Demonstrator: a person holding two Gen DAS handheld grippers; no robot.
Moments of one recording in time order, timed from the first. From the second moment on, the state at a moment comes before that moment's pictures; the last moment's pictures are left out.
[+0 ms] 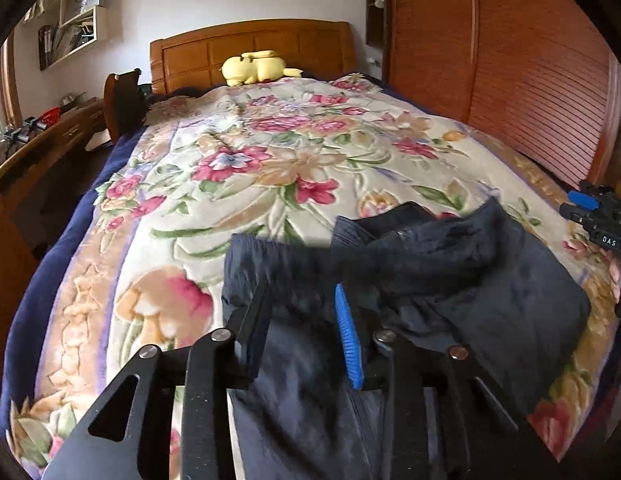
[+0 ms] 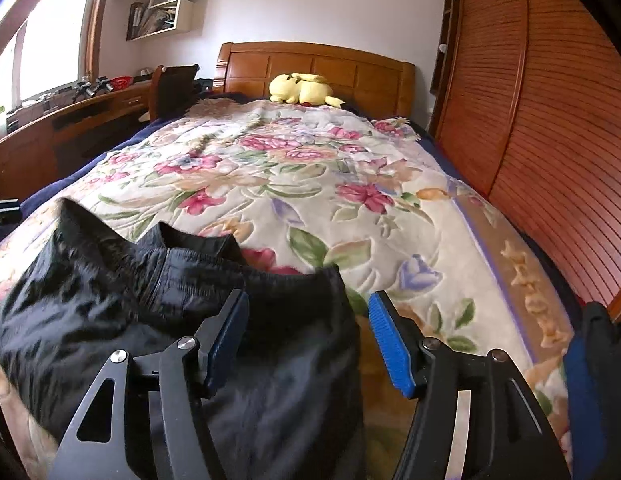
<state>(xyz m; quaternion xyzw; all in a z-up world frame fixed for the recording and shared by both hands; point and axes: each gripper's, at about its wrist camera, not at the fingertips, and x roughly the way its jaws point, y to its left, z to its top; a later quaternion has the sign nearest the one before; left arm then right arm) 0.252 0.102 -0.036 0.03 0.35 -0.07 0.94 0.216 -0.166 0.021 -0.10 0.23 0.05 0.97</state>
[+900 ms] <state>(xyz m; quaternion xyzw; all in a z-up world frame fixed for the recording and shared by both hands) 0.131 0.144 -0.145 0.00 0.43 -0.05 0.90 0.170 -0.237 -0.079 -0.07 0.35 0.08 0.93</state>
